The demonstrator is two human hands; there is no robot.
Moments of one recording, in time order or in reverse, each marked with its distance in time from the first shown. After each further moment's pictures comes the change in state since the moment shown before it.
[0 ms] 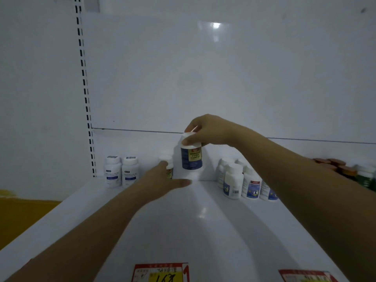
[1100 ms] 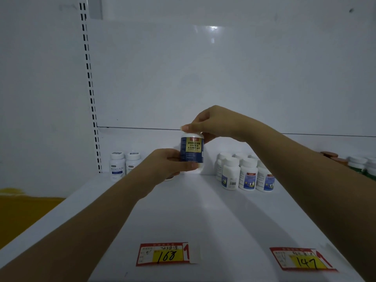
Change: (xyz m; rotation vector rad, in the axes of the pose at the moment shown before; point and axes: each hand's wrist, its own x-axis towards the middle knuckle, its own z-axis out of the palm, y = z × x) left_hand -0.039 0.038 -0.016 -0.409 -0.005 0.031; right_hand -0.041 -0.012 -0.013 0.100 0.011 -0.024
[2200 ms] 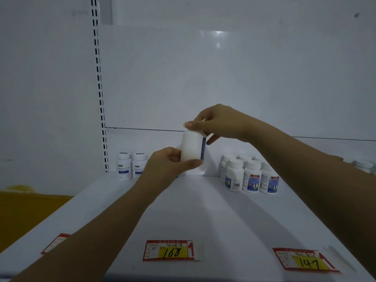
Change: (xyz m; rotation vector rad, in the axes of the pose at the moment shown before) left_hand -0.016 0.001 0.007 0.012 0.283 0.112; right_hand -0.009 -0.010 0.001 -0.008 0.045 -0.076
